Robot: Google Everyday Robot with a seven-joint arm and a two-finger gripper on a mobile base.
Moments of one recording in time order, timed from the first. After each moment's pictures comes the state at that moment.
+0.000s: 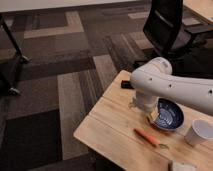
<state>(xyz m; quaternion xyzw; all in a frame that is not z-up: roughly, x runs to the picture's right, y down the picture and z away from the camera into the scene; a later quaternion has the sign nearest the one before) 0.190 0.106 0.649 -0.07 0.29 0.87 0.40</state>
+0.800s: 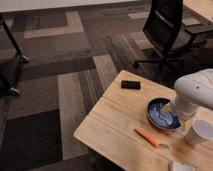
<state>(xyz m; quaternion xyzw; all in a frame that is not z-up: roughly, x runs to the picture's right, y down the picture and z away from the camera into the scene) 0.319 0.131 0.643 -0.02 0.29 0.92 0.28</state>
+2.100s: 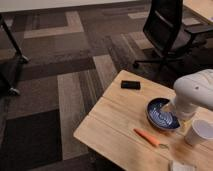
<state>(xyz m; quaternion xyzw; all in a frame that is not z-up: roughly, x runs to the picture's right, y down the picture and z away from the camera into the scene) 0.318 0.134 0.643 -0.02 0.29 0.91 0.28</state>
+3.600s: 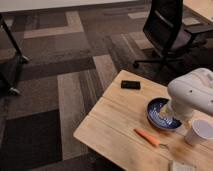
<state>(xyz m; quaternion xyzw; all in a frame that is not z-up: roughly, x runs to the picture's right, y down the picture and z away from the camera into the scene) 0.320 0.149 0.627 -0.08 0.32 0.76 0.56</state>
